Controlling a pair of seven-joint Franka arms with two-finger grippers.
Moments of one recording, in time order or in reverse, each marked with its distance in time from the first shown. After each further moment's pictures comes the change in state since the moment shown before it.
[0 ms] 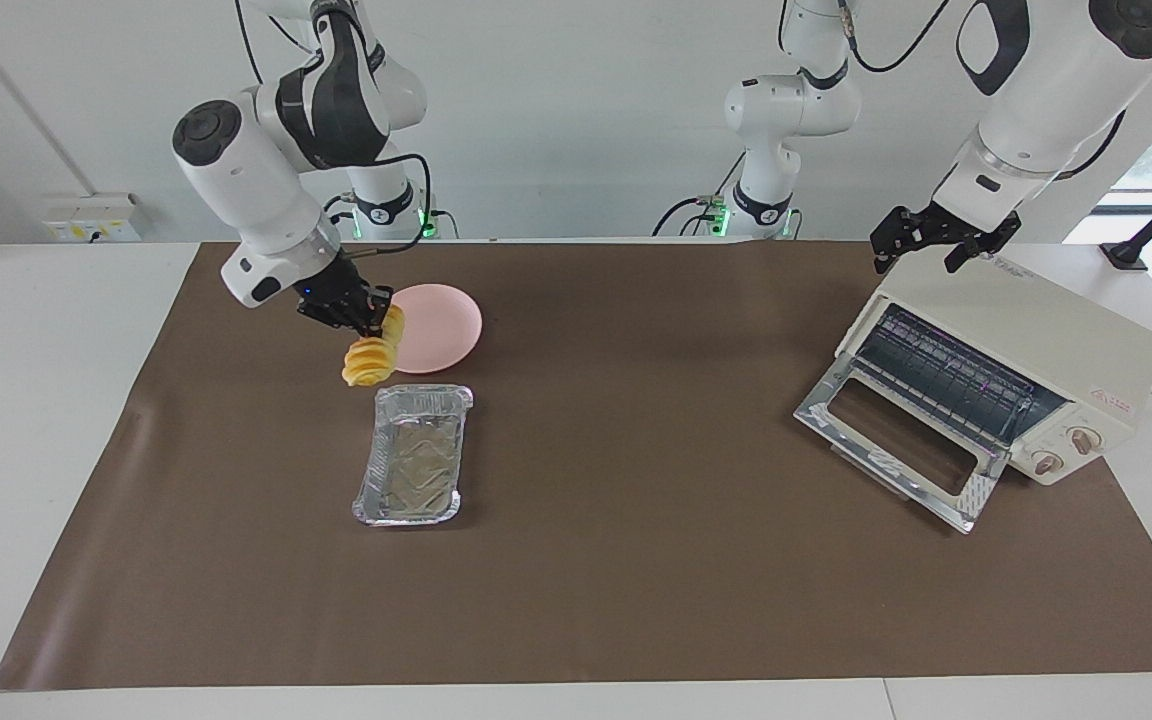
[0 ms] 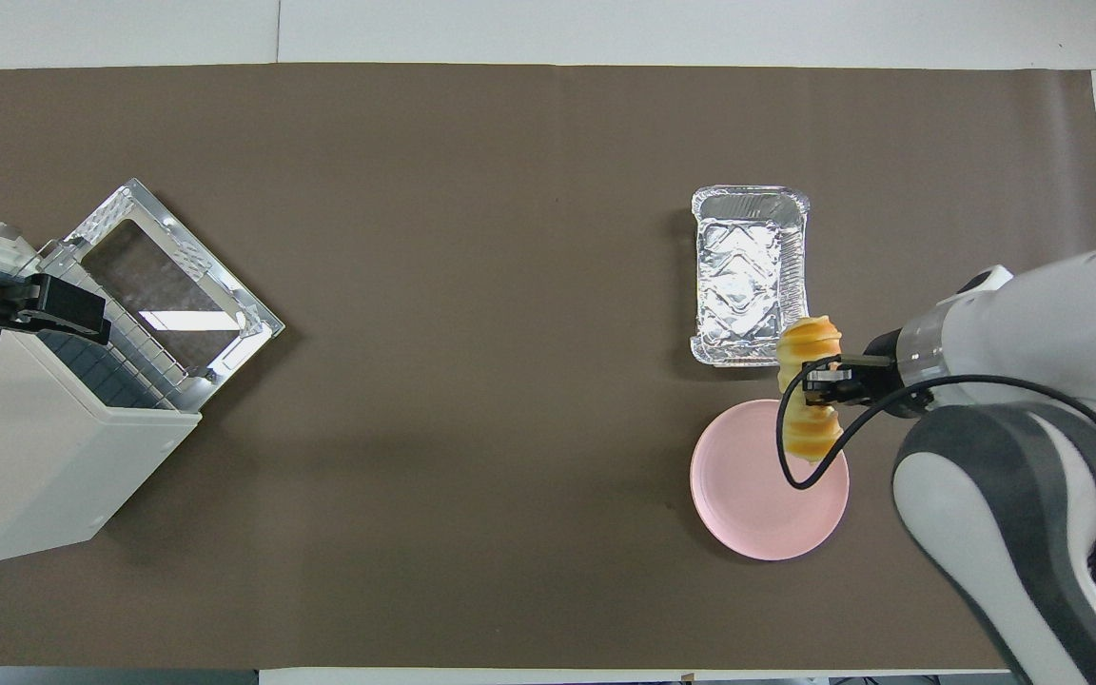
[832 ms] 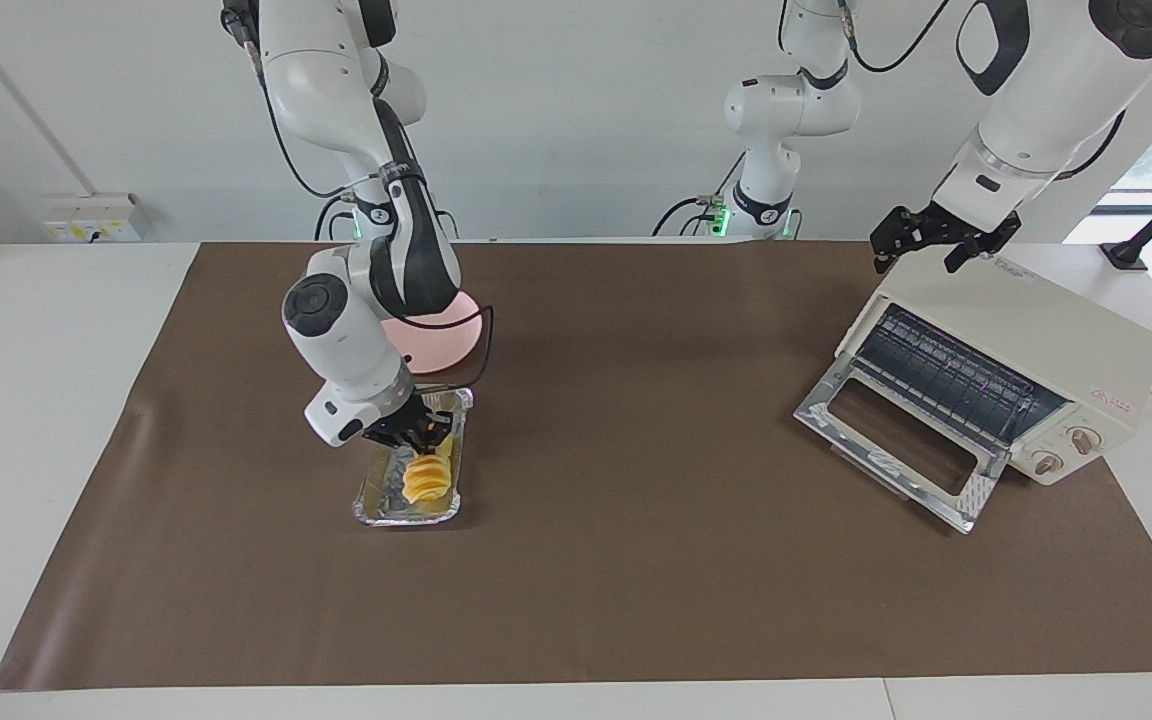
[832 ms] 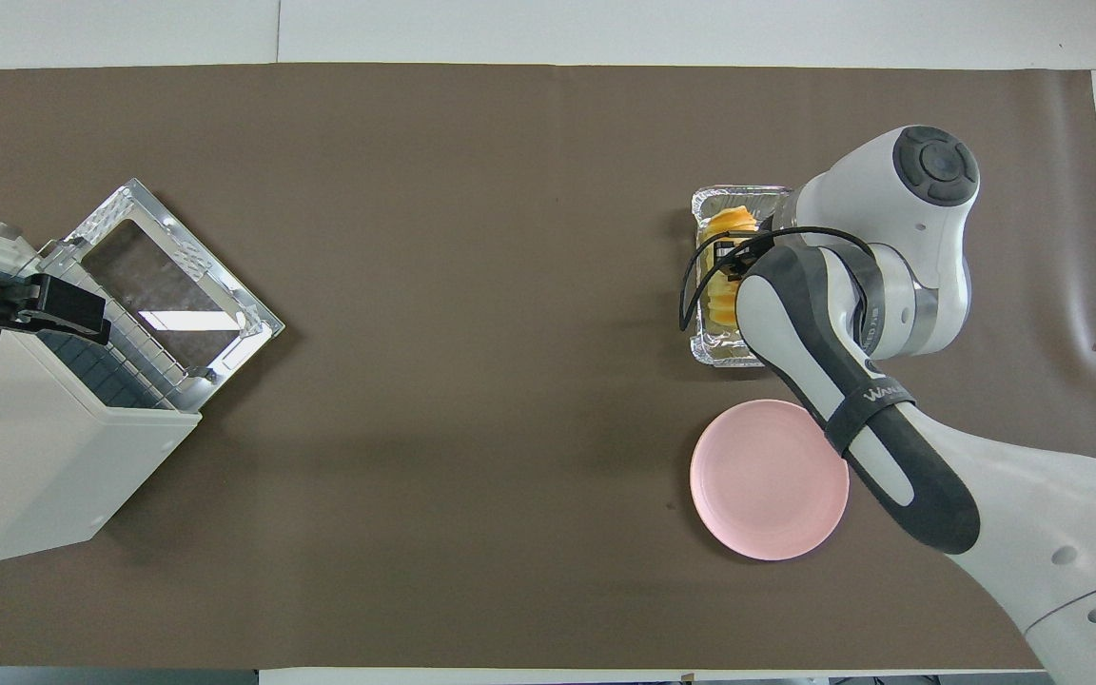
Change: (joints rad) left arm 0.000 0.000 0.000 0.000 0.000 0.000 0.000; right arm 0.085 0.380 0.009 0.139 0.001 0.284 0.000
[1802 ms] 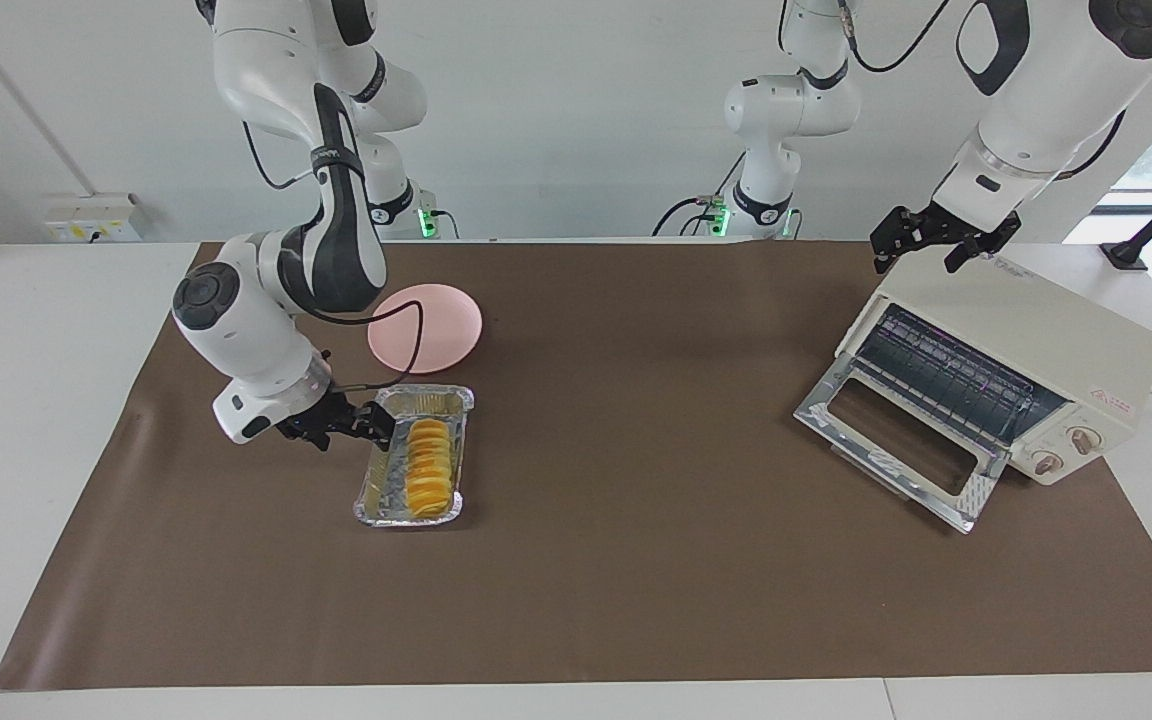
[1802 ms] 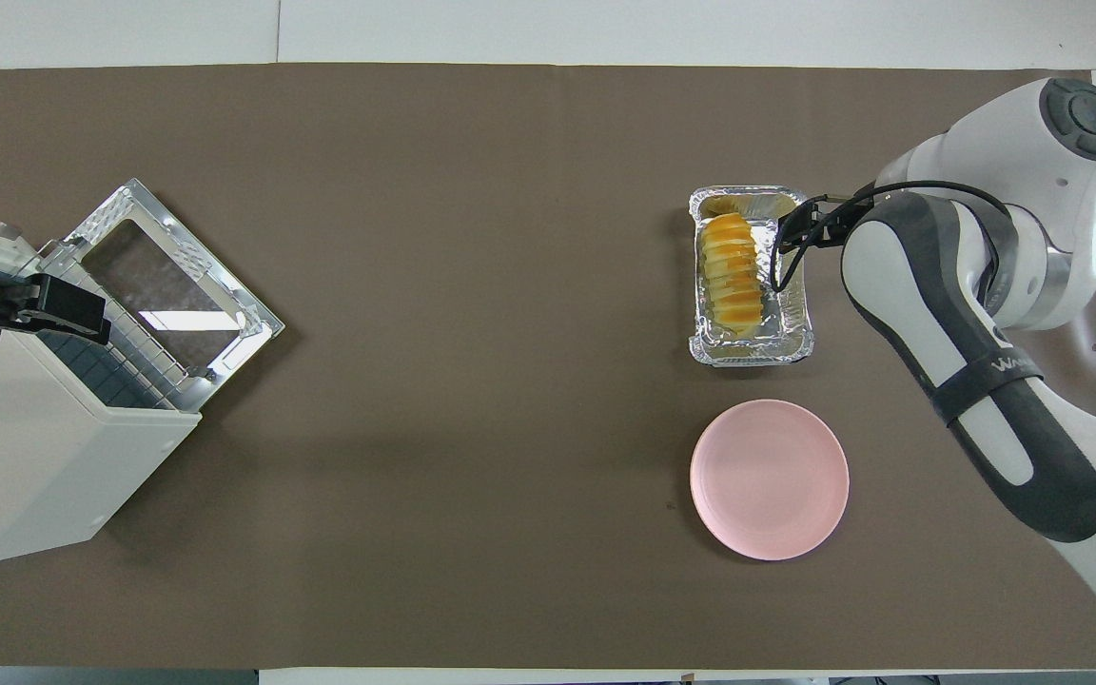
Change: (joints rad) left arm 0.000 0.000 0.000 0.000 0.000 0.000 0.000; right arm -0.130 -0.045 -0.019 0.030 -0.001 -0.114 -0.063
